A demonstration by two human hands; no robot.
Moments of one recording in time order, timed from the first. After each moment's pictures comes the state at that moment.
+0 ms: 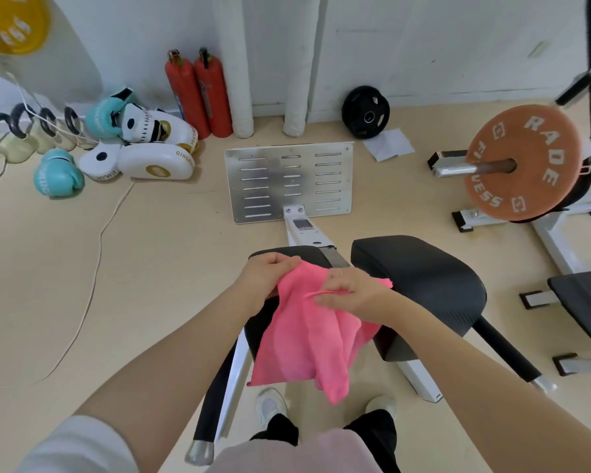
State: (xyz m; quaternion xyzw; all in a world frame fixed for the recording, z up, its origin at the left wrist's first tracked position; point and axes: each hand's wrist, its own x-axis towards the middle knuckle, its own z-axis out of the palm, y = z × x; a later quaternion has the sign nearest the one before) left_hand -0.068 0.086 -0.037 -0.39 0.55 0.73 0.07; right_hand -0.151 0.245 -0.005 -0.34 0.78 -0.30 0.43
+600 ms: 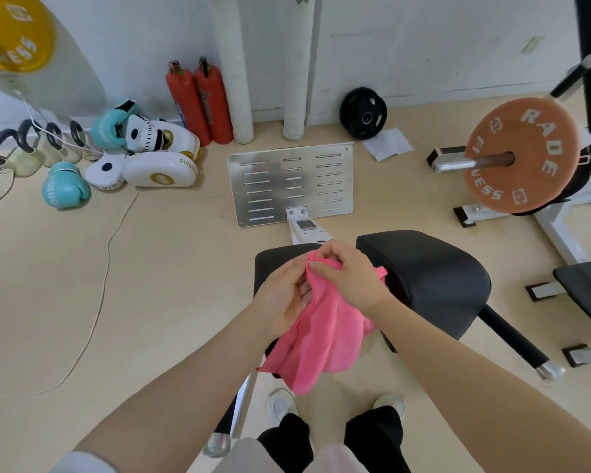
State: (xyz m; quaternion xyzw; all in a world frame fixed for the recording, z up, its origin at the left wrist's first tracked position) left_hand -0.044 0.116 -0.024 -0.28 0.36 0.89 0.04; right_hand -0.124 0.220 0.000 -0.24 0.82 -0.46 0.26
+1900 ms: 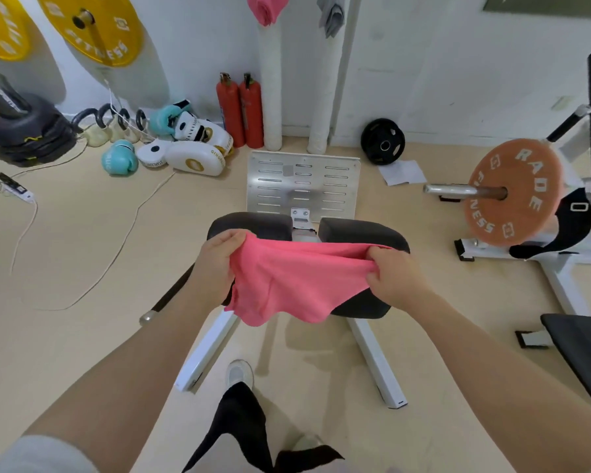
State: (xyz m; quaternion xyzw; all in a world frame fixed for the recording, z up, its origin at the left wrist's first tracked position) left_hand 0.032 0.265 0.027 -0.37 0.52 0.73 -0.24; right_hand -0.167 0.466 0.014 -0.45 0.88 -0.10 0.12
